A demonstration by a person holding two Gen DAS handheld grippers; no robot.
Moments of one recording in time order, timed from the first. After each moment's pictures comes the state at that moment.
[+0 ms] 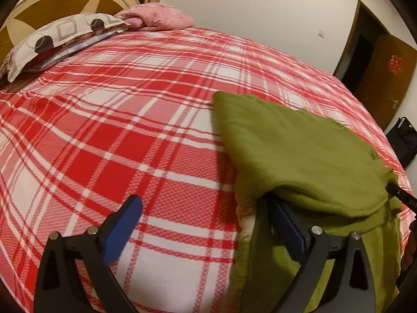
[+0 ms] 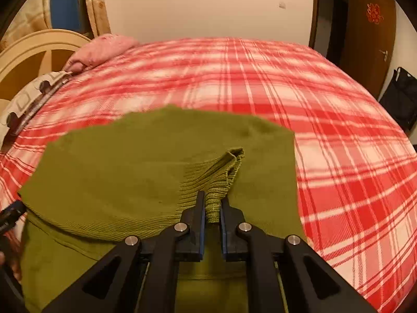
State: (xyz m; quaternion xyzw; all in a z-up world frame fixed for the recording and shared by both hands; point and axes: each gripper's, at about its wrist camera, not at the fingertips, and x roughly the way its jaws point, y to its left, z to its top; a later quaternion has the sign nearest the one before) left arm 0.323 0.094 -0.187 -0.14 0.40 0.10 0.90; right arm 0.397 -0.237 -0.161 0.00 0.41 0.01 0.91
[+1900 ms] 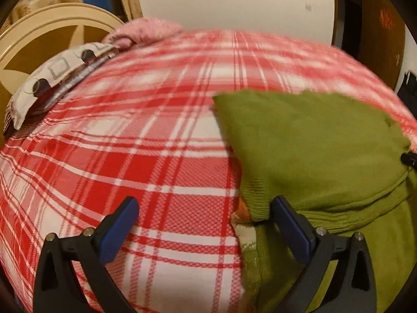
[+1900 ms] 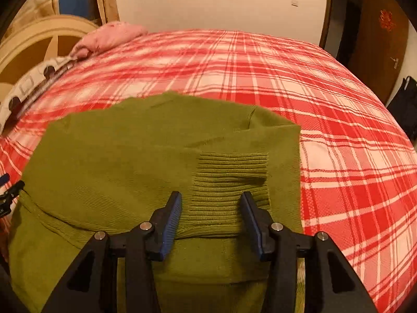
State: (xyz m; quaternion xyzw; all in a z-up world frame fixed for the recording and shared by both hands) left arm 0.339 0.075 -0.184 -0.01 0.42 0.11 0.90; right arm 0.407 -0.236 -0.180 -0.05 0.44 0.04 0.89
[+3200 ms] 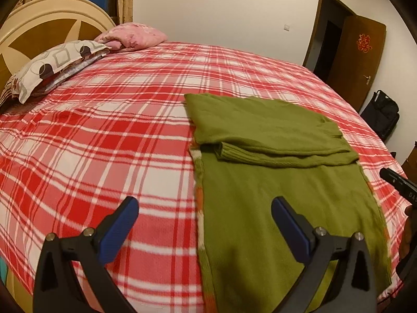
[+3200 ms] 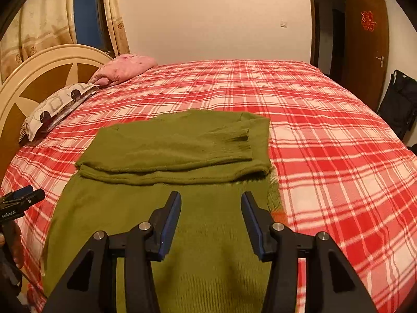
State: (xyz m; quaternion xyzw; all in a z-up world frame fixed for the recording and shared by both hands) left arm 0.209 0.054 -0.134 -0.09 0.38 0.03 0.92; right arm 0.228 -0.247 -0.116 0.02 0.36 0.05 0.93
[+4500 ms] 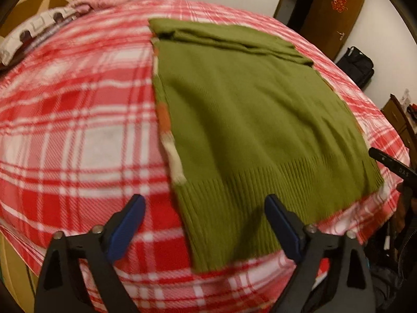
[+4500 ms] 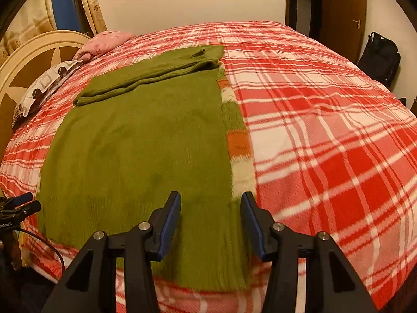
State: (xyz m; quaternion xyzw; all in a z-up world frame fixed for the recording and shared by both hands) left arm 0.085 0.007 -0.196 -0.08 0.49 -0.07 0.86; right arm 0.056 -0.291 -0.172 0.04 0.44 -0.01 0.90
